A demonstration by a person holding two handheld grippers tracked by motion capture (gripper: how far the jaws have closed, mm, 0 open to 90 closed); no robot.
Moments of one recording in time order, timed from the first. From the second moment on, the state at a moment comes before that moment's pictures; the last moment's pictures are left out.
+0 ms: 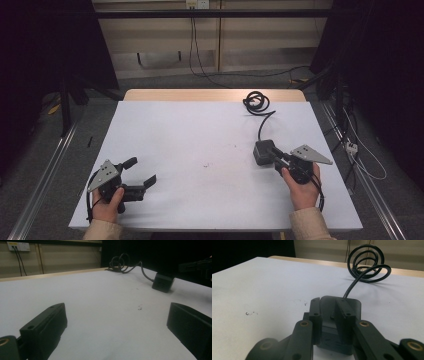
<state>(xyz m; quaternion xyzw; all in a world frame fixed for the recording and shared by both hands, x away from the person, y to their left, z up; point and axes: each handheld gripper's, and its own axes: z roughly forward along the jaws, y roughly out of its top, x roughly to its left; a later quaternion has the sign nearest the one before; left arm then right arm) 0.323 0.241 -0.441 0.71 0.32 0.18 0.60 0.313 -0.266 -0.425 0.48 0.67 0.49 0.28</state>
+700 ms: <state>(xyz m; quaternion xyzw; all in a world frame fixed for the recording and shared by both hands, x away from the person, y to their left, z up) 0.323 0.241 -0.441 0.71 0.32 0.18 0.59 0.319 -0.265 -0.423 0.48 0.67 0.49 0.28</state>
